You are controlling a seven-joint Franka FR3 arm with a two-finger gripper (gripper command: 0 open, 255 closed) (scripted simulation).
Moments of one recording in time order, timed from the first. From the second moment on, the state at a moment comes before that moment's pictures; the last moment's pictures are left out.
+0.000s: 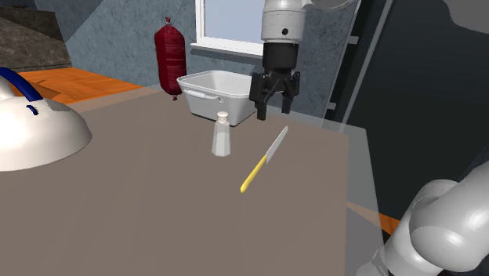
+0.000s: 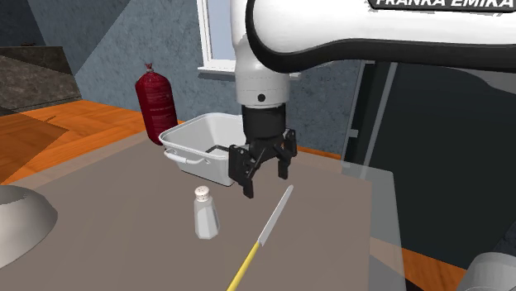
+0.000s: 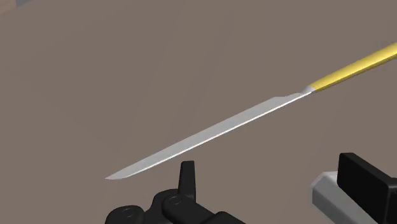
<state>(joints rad) 0.04 -0.33 0.31 -1.84 0.16 1.42 0.35</state>
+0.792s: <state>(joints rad) 0.10 0.03 0.43 -1.45 0.14 1.39 0.57</state>
